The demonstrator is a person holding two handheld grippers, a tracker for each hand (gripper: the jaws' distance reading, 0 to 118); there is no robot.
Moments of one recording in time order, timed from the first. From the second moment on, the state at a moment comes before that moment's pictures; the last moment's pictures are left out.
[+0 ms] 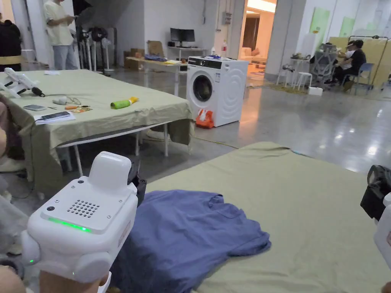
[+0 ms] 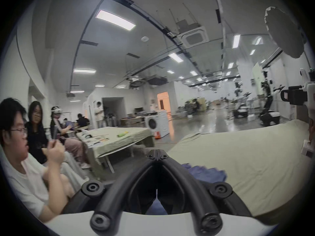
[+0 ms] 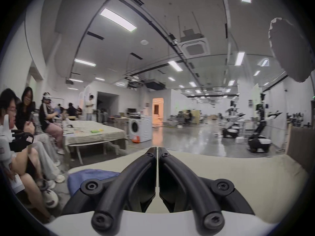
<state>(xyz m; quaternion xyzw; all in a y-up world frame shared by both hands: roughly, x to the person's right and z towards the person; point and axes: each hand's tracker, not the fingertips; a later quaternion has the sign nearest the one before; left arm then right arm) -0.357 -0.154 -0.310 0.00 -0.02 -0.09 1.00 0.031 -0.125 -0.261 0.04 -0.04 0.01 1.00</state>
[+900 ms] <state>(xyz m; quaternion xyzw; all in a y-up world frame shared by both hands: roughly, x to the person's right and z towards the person) -0.301 -0.298 -0.687 -0.57 -0.10 0.02 0.82 0.011 -0.212 -0.356 -0.11 0.06 0.04 0.99</state>
